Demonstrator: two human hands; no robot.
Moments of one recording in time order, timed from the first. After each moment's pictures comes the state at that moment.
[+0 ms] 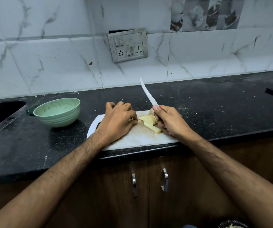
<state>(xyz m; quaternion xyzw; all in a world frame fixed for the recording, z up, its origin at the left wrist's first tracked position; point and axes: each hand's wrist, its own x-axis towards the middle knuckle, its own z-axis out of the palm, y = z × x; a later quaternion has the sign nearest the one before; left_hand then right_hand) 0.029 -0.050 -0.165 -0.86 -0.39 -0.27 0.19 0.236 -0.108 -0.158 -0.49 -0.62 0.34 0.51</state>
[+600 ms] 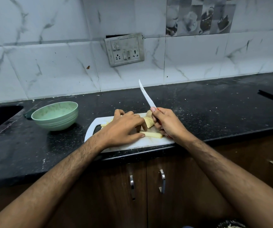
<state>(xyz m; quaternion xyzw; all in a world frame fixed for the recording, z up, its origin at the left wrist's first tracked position) 0.038 -0.068 -0.158 -0.94 -0.27 -0.20 0.09 0.238 -0.109 -0.158 -0.47 -0.60 0.38 0.52</state>
